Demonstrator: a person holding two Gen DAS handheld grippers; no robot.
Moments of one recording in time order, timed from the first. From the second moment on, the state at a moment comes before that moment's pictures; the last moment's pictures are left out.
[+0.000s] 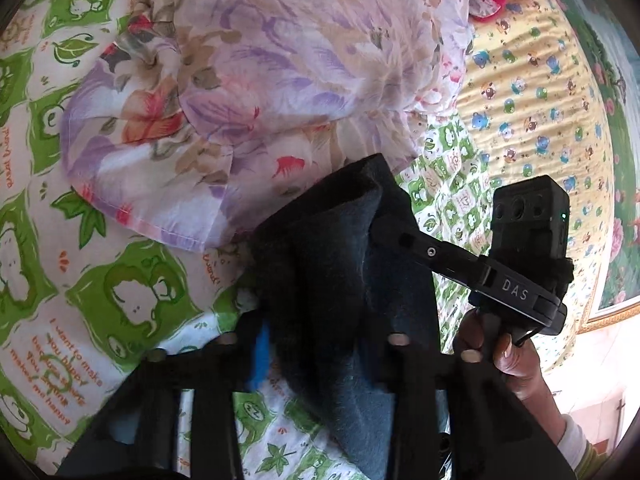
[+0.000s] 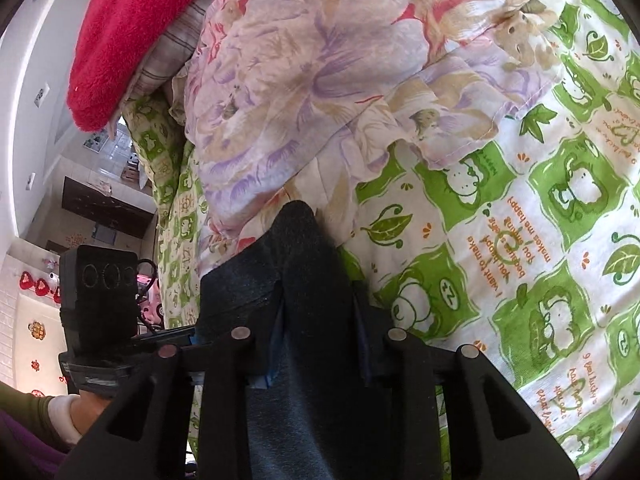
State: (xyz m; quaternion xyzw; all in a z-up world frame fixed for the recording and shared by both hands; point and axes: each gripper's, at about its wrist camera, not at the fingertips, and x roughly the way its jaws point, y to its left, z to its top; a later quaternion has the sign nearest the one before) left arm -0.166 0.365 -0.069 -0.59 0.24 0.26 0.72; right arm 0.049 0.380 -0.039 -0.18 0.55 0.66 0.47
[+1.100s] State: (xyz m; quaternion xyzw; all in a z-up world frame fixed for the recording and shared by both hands) left arm -0.065 0.215 0.098 -0.41 0.28 0.08 0.87; right arm 0.095 0.145 0.106 -0.04 0.43 0.69 0.59
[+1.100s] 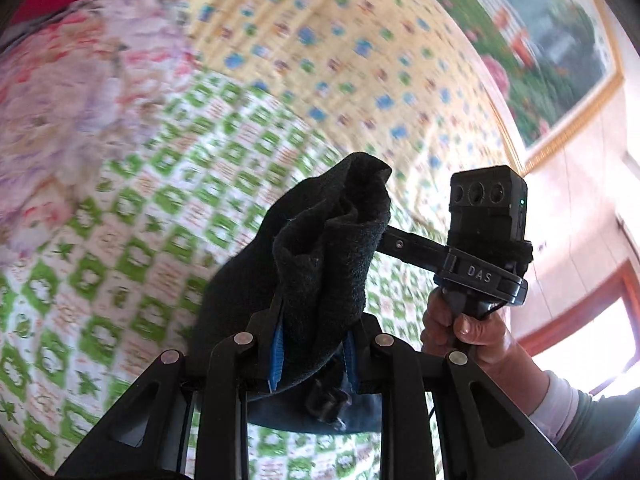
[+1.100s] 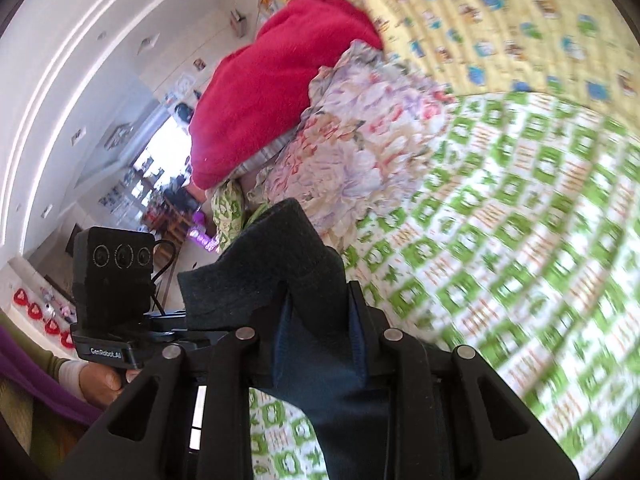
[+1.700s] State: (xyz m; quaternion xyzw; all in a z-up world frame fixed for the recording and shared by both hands) left arm 0.004 0.113 0.087 -0.31 0.38 -0.02 0.87; right arm 0.103 -0.001 0.063 0.07 0.44 0.60 0.66
